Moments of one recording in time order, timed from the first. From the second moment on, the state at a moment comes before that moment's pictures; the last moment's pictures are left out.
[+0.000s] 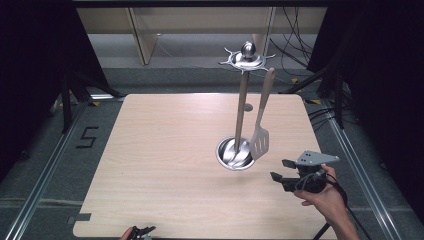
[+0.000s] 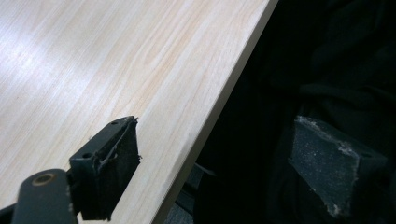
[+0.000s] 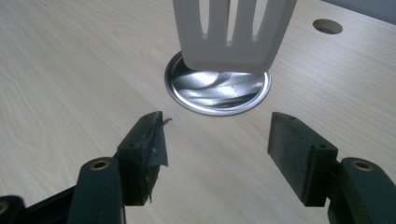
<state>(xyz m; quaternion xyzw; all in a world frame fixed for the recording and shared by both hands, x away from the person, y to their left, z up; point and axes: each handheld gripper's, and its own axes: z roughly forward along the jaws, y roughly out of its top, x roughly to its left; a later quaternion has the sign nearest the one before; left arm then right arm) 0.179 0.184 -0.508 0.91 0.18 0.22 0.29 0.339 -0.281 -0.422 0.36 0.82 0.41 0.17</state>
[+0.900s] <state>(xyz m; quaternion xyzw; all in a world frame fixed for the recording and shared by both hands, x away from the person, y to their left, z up) 0.178 0.185 -0.507 0.91 0.18 0.23 0.29 0.317 -0.270 -0.449 0.35 0.84 0.39 0.14</state>
